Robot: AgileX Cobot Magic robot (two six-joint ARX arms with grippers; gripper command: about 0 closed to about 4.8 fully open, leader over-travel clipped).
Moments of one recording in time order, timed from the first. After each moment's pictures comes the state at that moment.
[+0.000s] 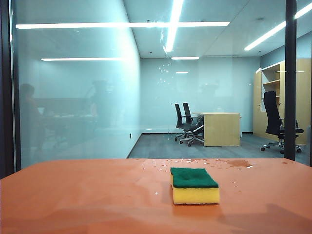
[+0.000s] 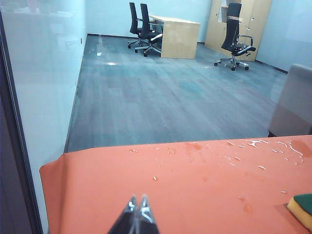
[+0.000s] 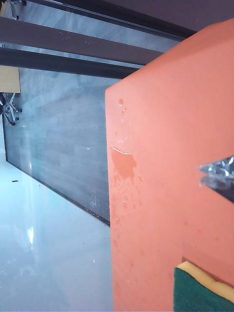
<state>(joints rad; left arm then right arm) 0.01 0.11 0.01 0.14 0.25 -0.06 0.11 0.05 0.01 -0.04 0.00 0.08</state>
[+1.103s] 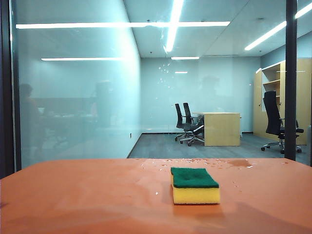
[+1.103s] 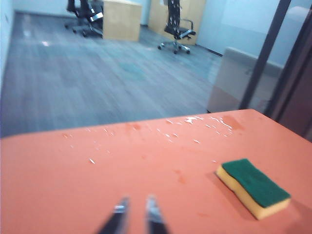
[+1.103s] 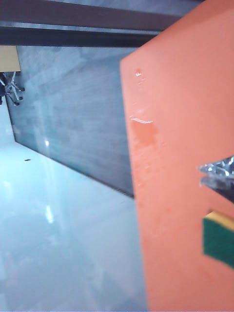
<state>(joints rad) 0.01 0.11 0.01 0.08 0.49 -0.11 0.11 0.05 0.16 -0.15 -0.08 0.22</state>
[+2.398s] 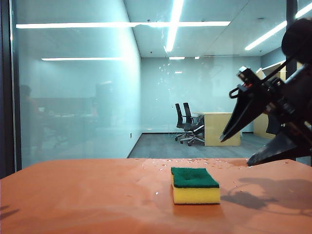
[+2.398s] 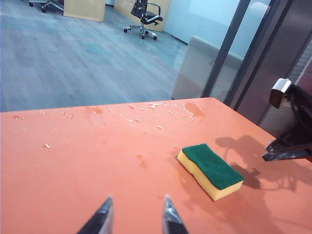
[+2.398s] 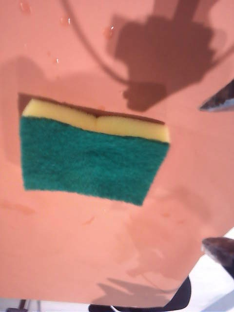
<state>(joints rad) 0.01 0.11 0.01 0.05 0.63 -0.17 0.25 1.48 0.71 -0.20 -0.62 0.34</state>
